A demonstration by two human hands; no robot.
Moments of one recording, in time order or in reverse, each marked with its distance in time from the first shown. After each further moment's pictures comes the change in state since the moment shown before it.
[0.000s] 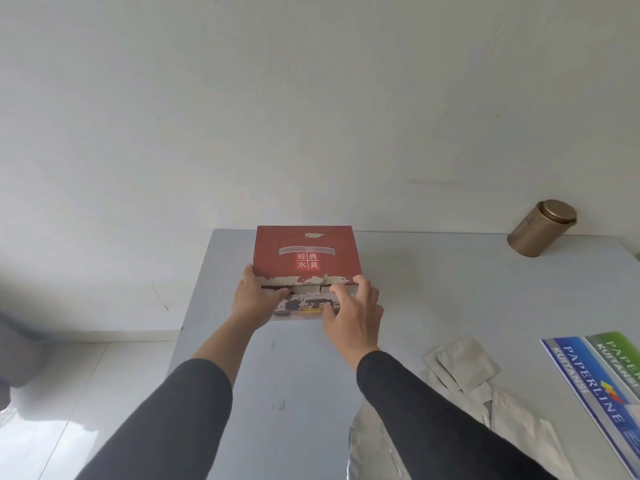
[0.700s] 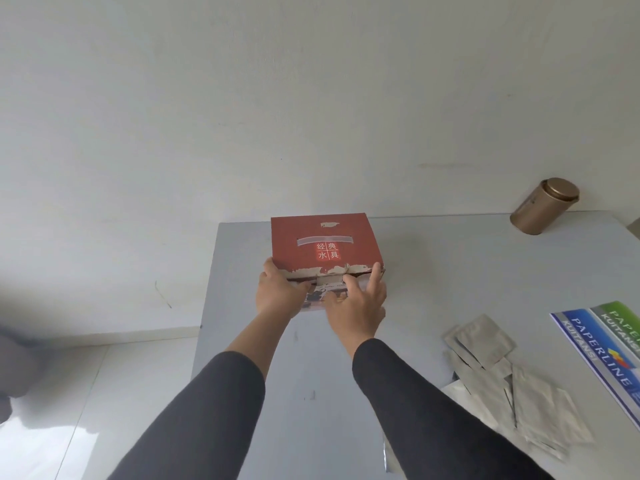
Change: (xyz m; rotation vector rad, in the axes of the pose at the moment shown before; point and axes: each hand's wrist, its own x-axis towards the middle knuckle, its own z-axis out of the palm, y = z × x) left_hand 0.006 -0.002 0.001 0.047 0.001 -0.019; right_hand -0.004 -0.043 0.018 0.127 -0.173 0.366
